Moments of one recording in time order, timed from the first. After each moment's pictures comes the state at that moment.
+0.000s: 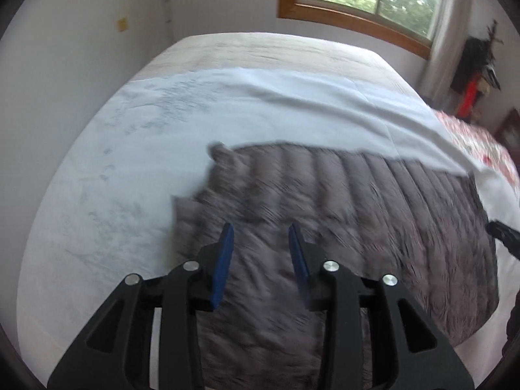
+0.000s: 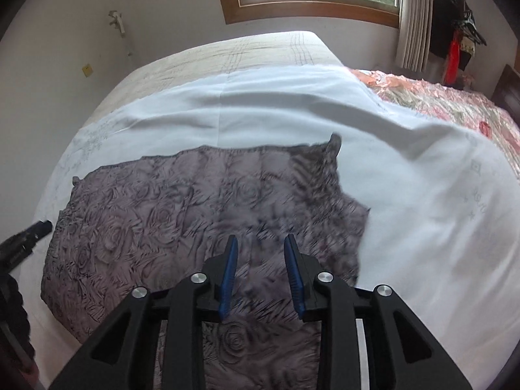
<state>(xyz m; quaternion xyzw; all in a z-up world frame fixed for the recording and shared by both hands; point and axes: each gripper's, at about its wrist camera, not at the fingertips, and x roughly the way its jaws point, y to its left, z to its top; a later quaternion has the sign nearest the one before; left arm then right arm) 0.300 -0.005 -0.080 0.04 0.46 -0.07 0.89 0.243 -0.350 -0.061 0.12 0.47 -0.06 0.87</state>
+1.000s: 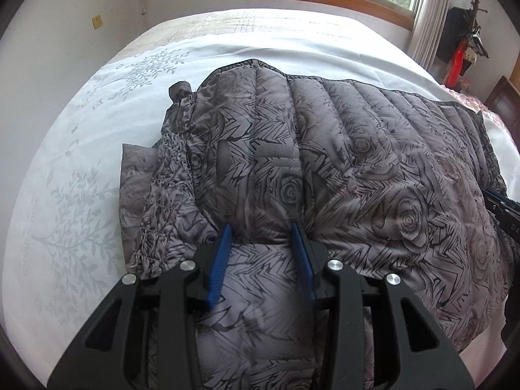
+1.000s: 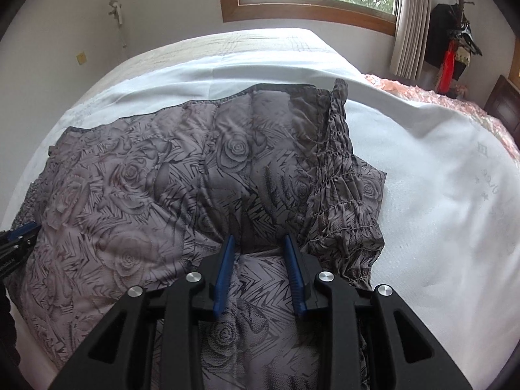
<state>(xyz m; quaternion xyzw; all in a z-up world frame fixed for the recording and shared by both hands) 0.290 -0.014 -0.143 0.06 0.48 -0.11 0.87 0.229 -0.335 -0.117 0.08 0.45 -0.08 0.88</state>
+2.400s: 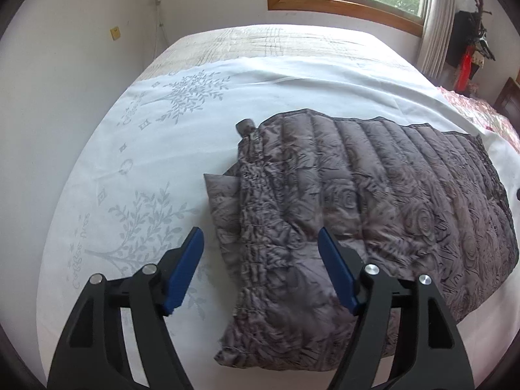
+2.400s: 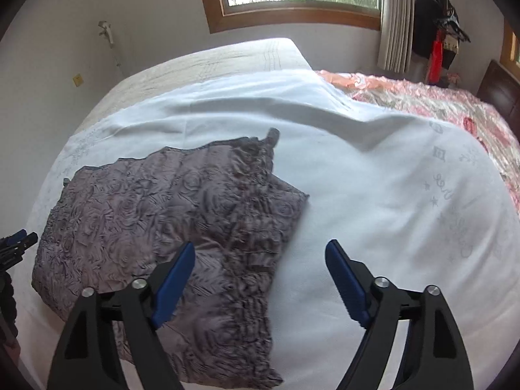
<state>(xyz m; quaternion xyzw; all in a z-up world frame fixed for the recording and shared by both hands) 0.286 0.045 -0.090 0.08 0.46 -0.08 0.88 0.203 -0.407 -0.050 0.12 0.45 -0.08 0.88</state>
